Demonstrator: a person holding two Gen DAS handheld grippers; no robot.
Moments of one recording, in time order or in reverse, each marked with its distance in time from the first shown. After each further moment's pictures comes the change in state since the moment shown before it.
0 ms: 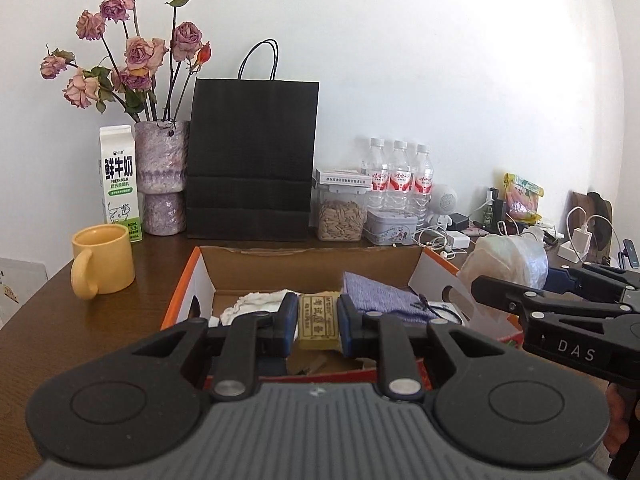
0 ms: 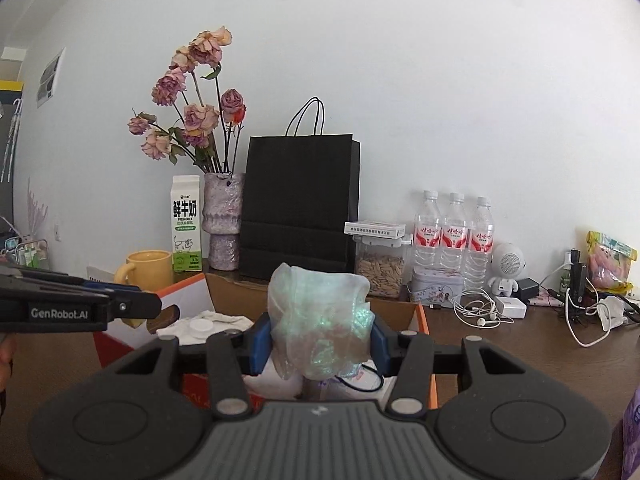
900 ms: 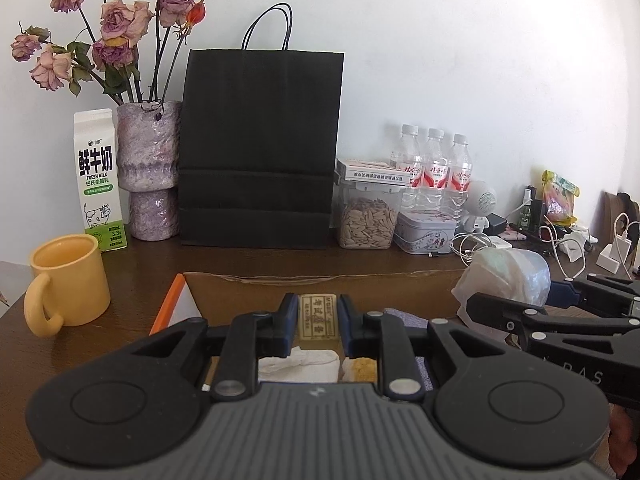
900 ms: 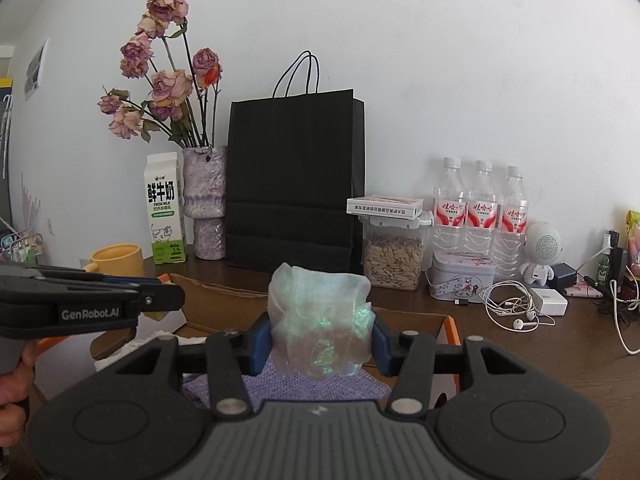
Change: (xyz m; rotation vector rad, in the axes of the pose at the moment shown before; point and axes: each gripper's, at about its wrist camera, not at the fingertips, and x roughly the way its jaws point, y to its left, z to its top) left arm 0.110 0.022 0.023 -0.011 0.044 0.026; right arm 0.119 -0.022 0.015 0.034 0.094 0.032
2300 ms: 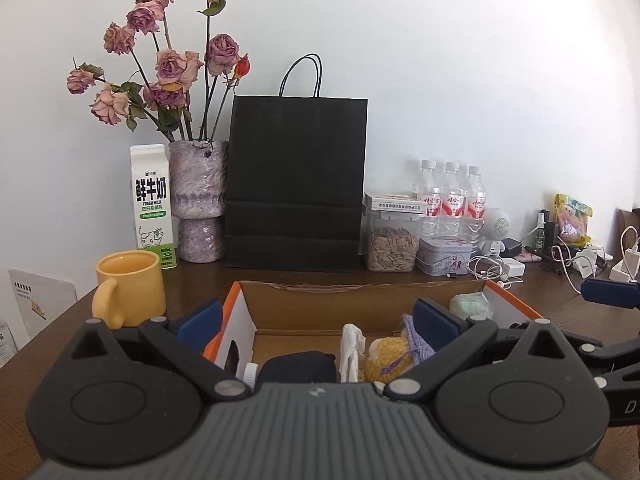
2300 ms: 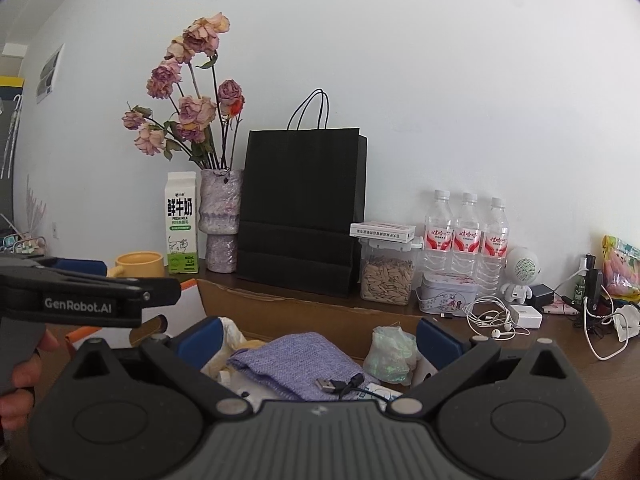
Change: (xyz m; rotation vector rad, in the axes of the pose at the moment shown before) left arm -0.073 0.002 -0.017 0.000 -0.115 0.099; right arm -0.078 0.023 -0.016 -0.047 -0.079 -0.013
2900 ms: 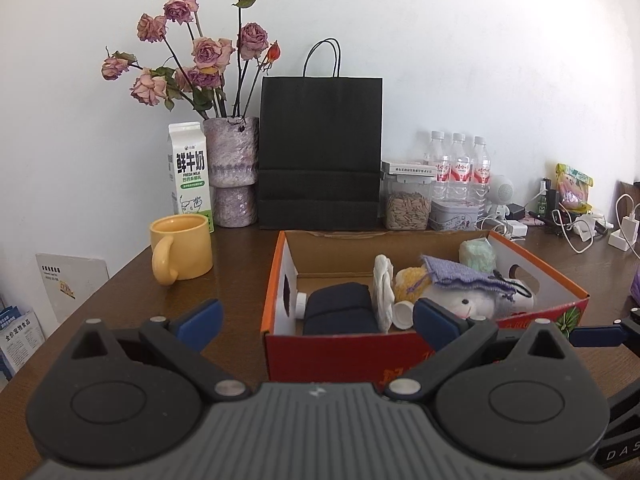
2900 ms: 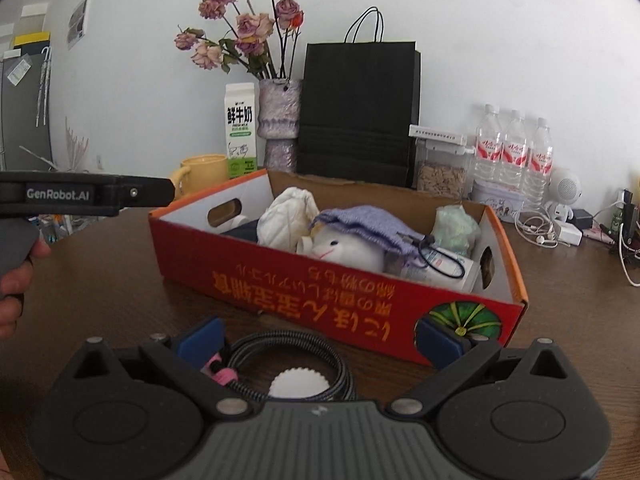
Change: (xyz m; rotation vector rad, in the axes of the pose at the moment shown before) left arm -0.070 0.027 -0.031 0.026 0.082 0.039; right arm -0.036 0.037 -0.055 -0.014 0.264 0.140
